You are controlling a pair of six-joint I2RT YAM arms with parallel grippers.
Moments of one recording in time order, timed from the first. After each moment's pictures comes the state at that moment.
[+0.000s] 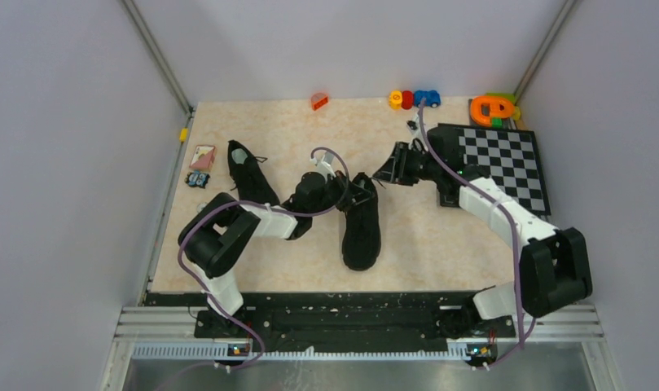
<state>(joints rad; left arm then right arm) -0.68 1.78 0.77 0.79 0.28 -1.15 0.36 1.44 1.05 -0.20 -0.49 0.52</state>
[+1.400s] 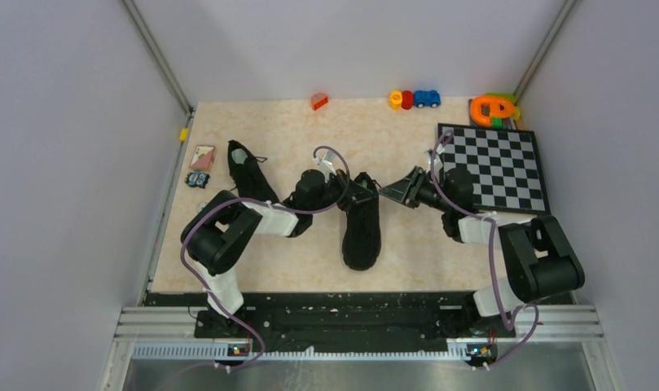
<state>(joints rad) -0.67 1.81 0.79 0.81 0.37 -1.23 0.24 1.47 0.50 0.76 -0.71 0.92</state>
